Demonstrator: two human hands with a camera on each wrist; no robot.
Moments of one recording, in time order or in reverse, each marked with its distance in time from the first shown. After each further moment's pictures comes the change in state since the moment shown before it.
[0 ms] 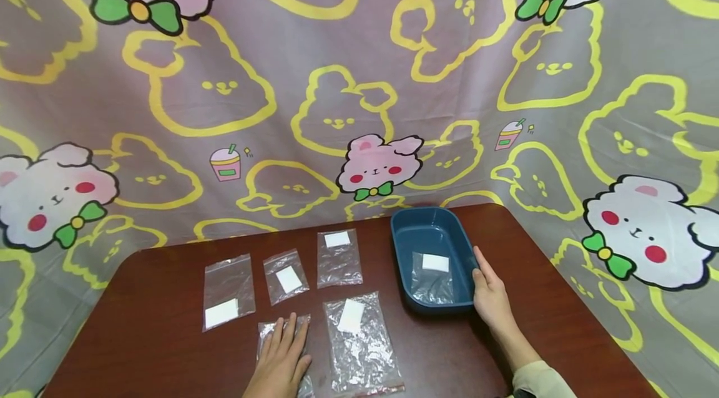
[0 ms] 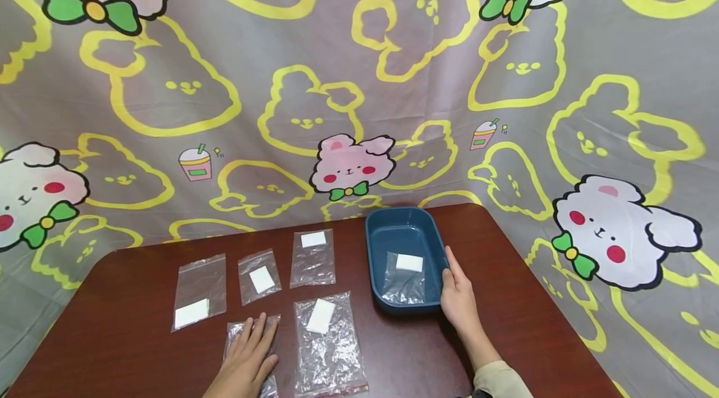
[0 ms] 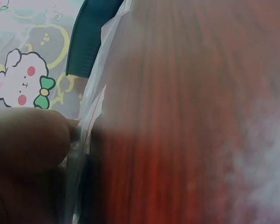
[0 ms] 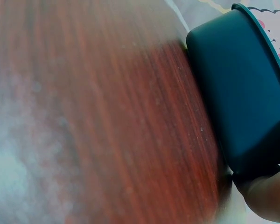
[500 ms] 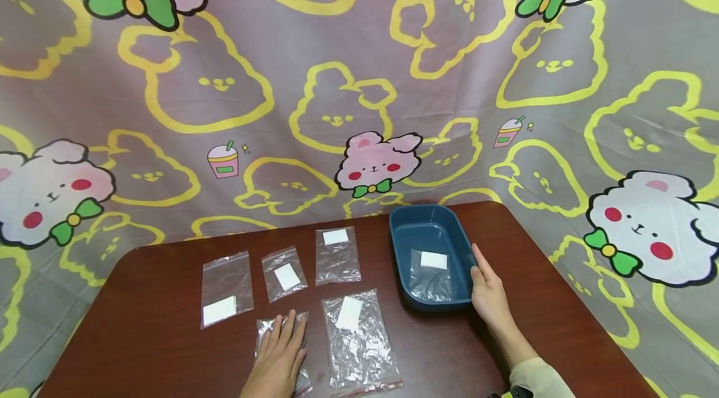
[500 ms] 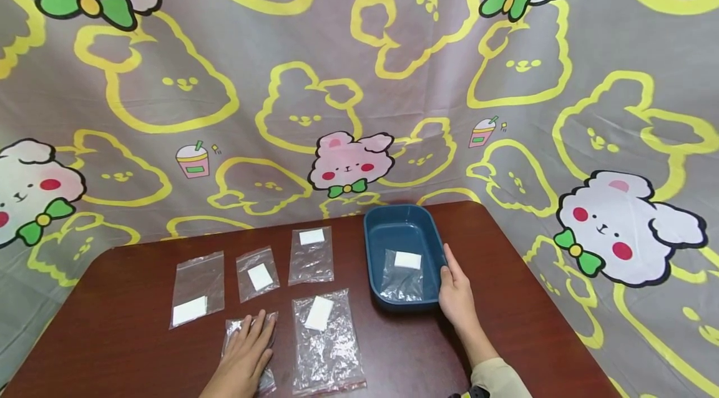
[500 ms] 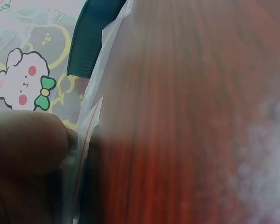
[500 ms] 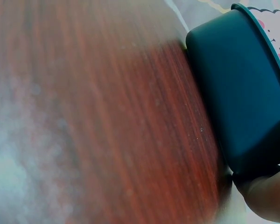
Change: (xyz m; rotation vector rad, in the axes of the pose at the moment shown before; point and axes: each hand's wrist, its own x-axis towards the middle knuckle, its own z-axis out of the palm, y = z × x) left_hand 0.002 0.006 -0.005 0.027 0.056 0.008; right_hand 0.002 0.001 0.000 -0.001 0.003 0.006
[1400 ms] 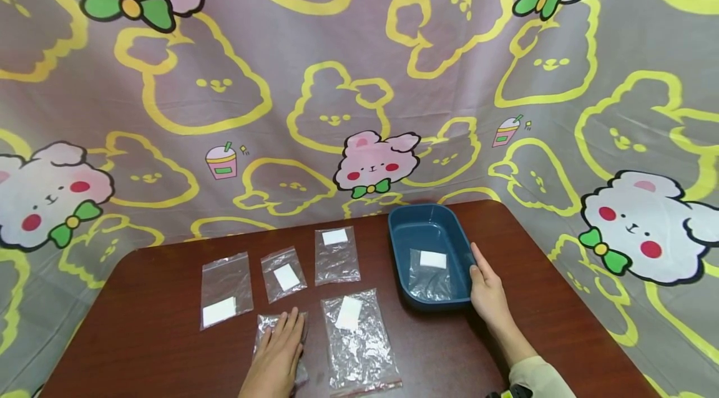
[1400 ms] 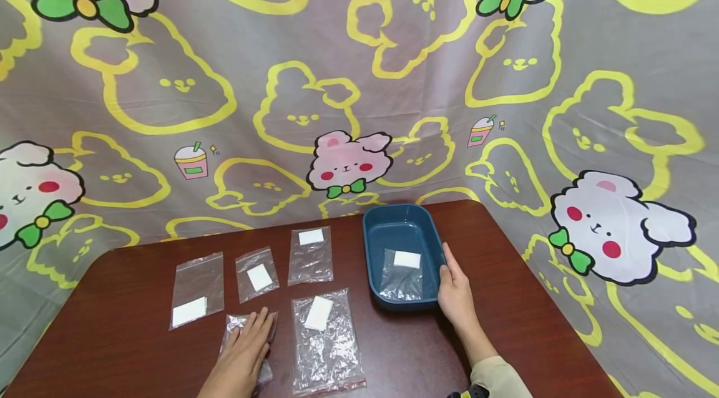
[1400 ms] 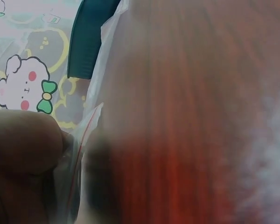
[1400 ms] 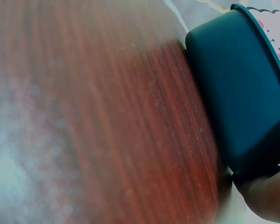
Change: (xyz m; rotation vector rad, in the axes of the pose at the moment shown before) left_hand 0.006 0.009 -0.013 0.024 -0.047 -0.043; right_hand 0.000 0.001 0.001 -0.006 0.016 -0.025
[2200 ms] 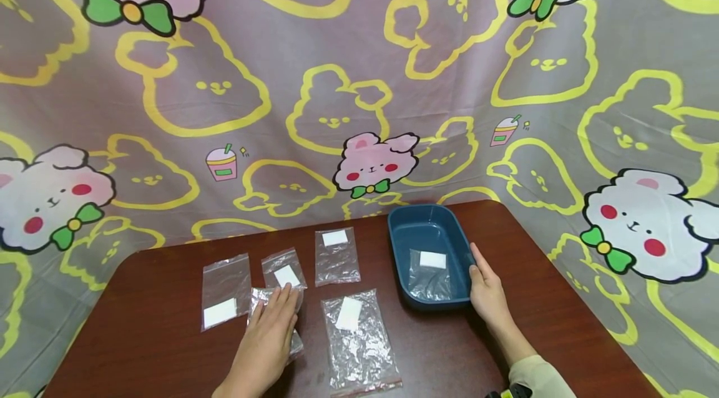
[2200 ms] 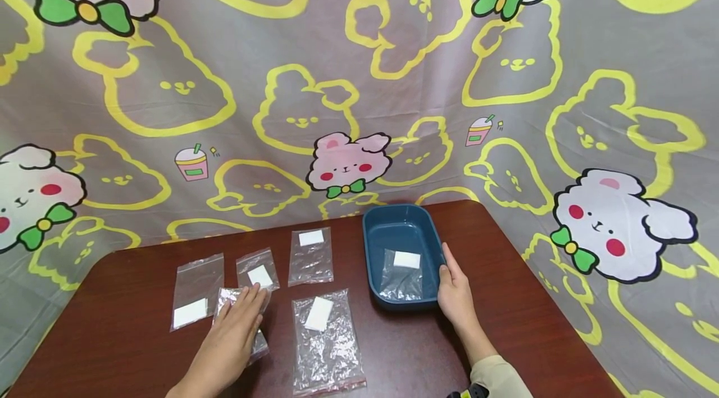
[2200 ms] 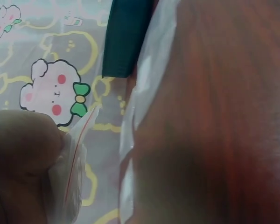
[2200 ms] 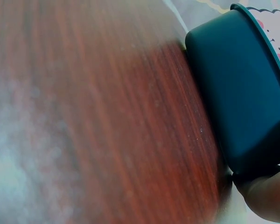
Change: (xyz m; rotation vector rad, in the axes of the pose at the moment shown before) left_hand 0.027 0.015 -0.045 0.070 0.099 0.031; right_hand 0.000 0.001 0.000 0.006 0.010 -0.011
